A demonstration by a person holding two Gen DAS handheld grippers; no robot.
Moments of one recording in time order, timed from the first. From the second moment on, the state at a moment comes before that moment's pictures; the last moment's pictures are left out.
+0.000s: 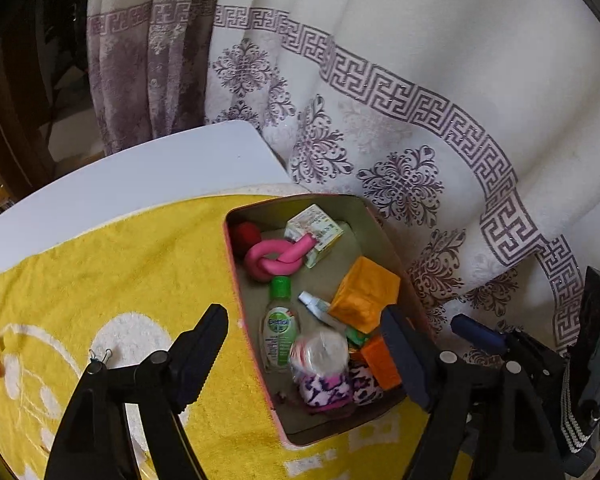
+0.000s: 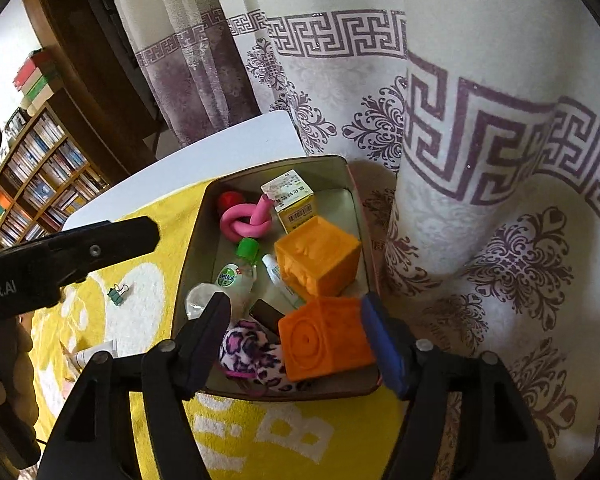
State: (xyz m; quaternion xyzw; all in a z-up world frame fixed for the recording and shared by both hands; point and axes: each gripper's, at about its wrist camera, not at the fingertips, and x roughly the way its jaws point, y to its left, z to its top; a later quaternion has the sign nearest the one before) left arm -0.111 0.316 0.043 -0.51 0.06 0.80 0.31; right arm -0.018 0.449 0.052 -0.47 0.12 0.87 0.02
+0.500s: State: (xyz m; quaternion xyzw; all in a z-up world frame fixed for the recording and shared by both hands) left arm -0.106 0.262 0.038 -0.52 0.05 0.81 0.27; right arm -0.017 0.415 0.056 -0.47 0.11 0.87 0.00
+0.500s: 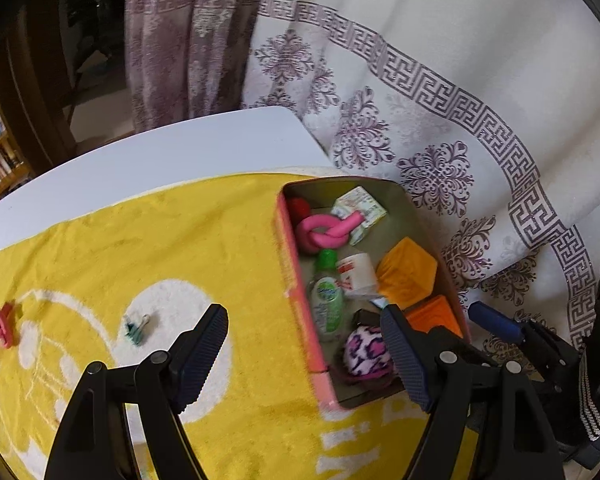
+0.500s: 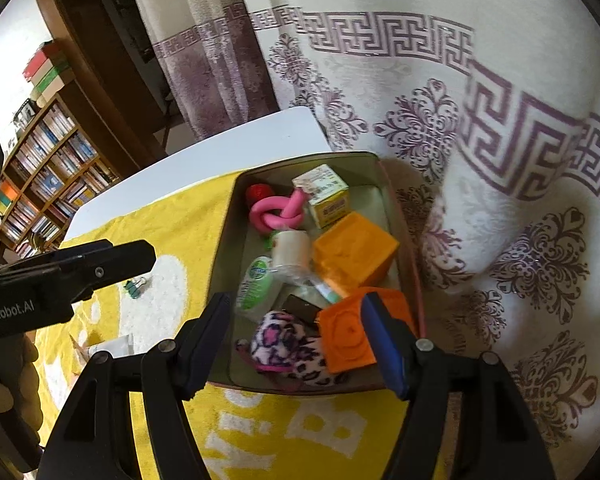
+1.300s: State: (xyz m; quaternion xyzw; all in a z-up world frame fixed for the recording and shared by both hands) left arm -0.094 0.073 0.038 -0.54 0.00 0.83 0.15; right arm -0.015 0.286 0.055 -0.49 0.09 0.87 -0.08
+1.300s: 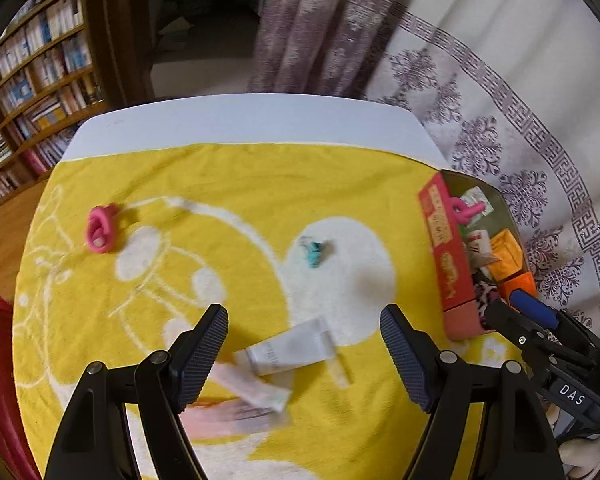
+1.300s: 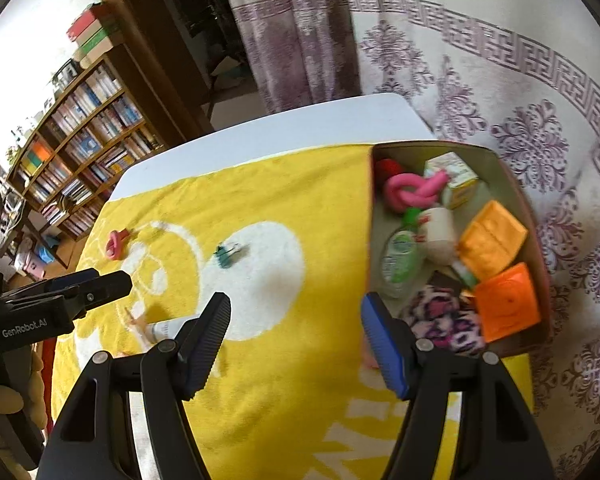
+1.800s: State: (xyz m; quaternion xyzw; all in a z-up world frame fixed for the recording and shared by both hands) left arm -0.103 -0.027 0.031 -0.55 -0.03 0.83 0.10; right arm -0.019 0.212 0.046 -0.50 0.07 0.86 -0.10
